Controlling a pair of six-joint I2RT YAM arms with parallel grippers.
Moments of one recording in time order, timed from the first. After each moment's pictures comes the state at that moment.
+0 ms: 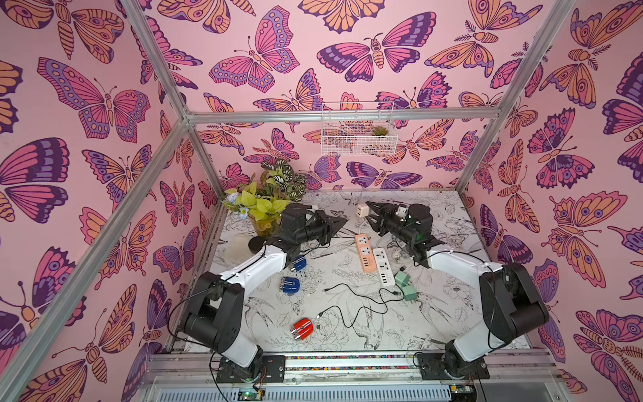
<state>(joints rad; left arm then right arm) -0.45 1.59 1.03 0.32 0.62 -1.58 0.37 1.59 0.93 0.59 -0.43 1.80</state>
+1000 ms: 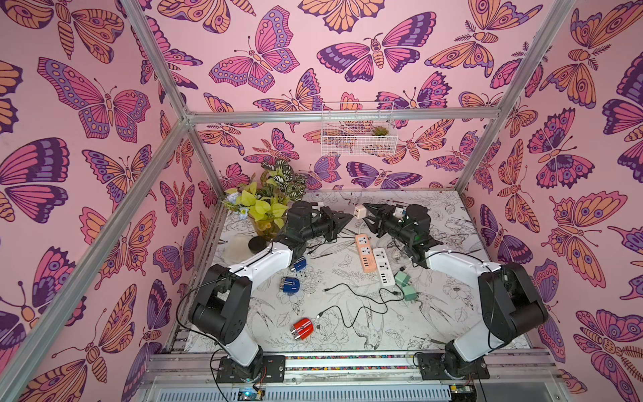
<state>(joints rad) -0.47 1.64 1.07 0.39 0.61 -1.63 0.39 1.61 0.93 0.57 -0.45 1.80</state>
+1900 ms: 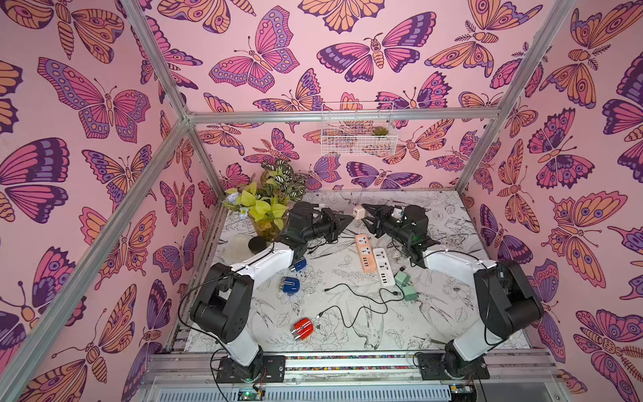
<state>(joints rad) -0.48 1.65 1.07 0.38 0.61 -1.64 0.40 1.63 0.93 0.60 -0.45 1.80</state>
